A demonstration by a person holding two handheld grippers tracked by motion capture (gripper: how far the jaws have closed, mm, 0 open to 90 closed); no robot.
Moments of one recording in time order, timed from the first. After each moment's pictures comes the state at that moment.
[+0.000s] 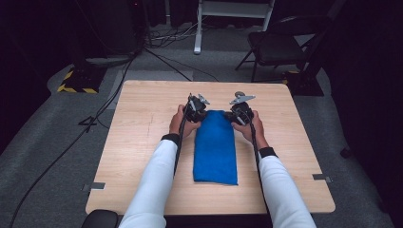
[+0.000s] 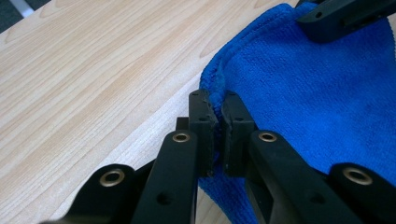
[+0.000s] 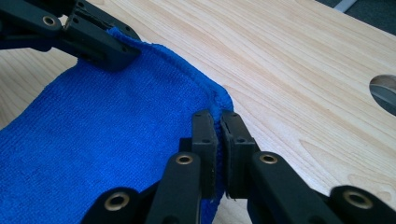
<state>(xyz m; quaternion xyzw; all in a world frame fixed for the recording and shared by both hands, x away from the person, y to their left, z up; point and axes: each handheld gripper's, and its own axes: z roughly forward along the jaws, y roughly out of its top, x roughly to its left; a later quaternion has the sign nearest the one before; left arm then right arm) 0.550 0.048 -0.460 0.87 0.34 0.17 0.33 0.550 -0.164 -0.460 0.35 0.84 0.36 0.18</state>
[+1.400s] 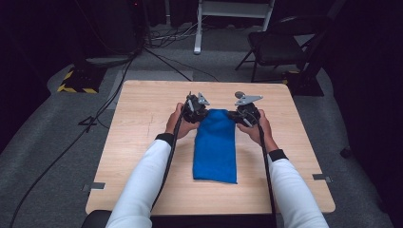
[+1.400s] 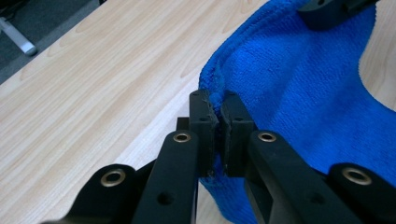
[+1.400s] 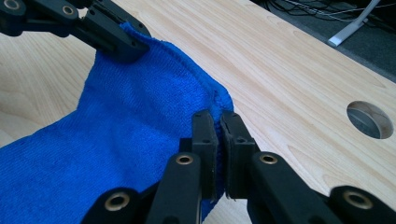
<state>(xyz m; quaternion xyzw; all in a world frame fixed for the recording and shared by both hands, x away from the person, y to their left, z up) 0.527 0.054 -0.433 0.88 0.28 0.18 0.35 0.522 -0.175 -0.428 0.31 0.85 0.38 0.19</state>
